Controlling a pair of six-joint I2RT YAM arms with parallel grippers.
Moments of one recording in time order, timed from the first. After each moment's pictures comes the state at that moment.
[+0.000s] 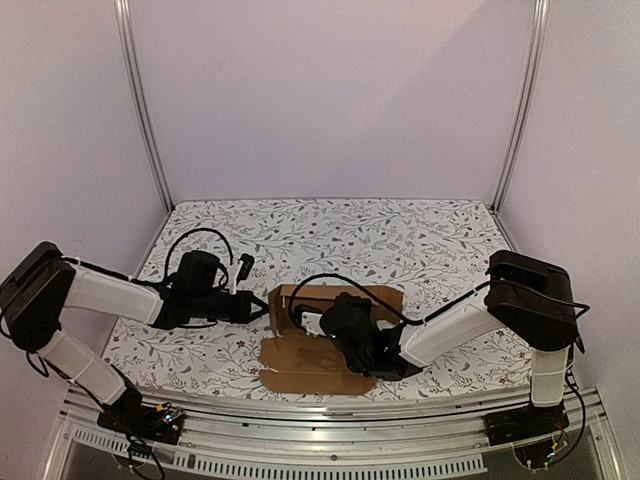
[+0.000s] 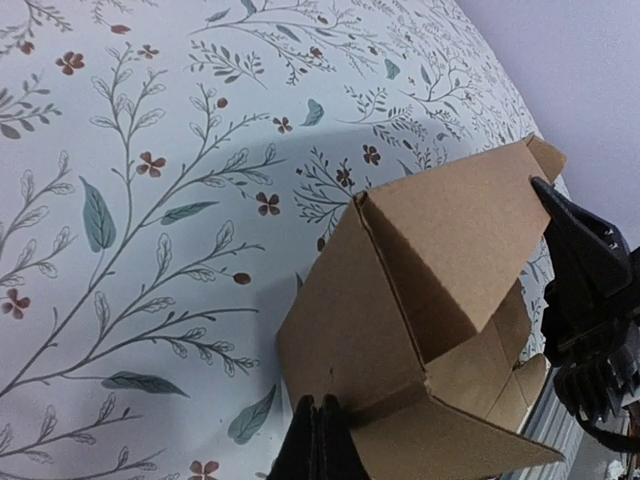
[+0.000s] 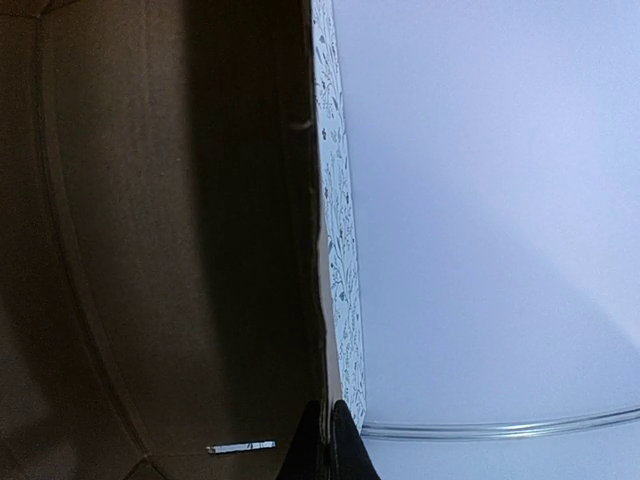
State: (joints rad) left arm -0.58 1.49 0.52 0.31 0.35 -0.45; right arm 1.23 2.03 1.00 0.55 1.04 -0.96
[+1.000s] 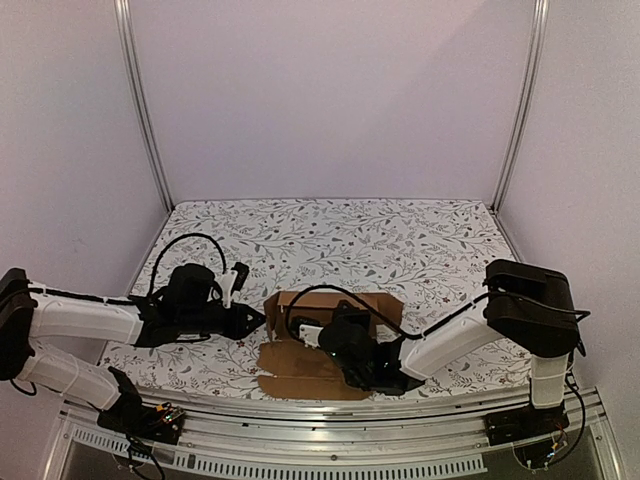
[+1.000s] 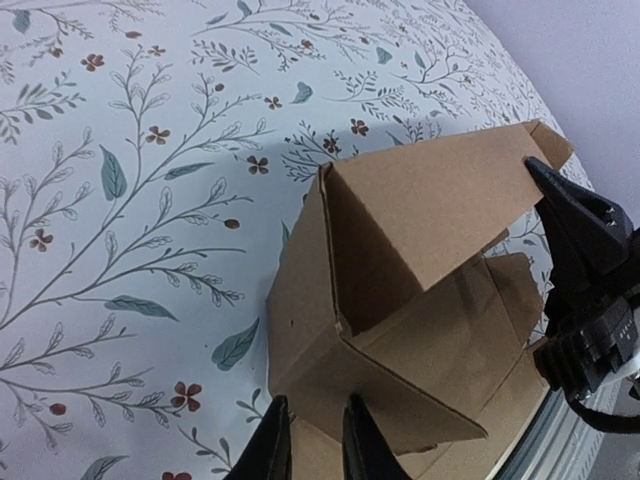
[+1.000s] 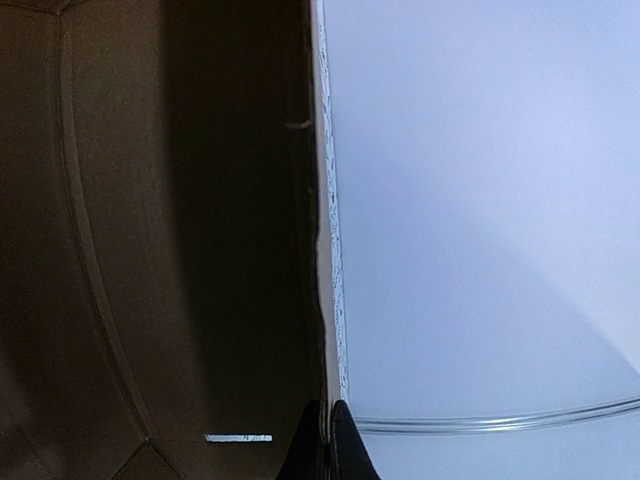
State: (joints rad) left arm -0.72 1.27 0.43 0.20 0.15 -0.46; right arm 1.30 2.04 0.96 0.61 1.12 -1.01
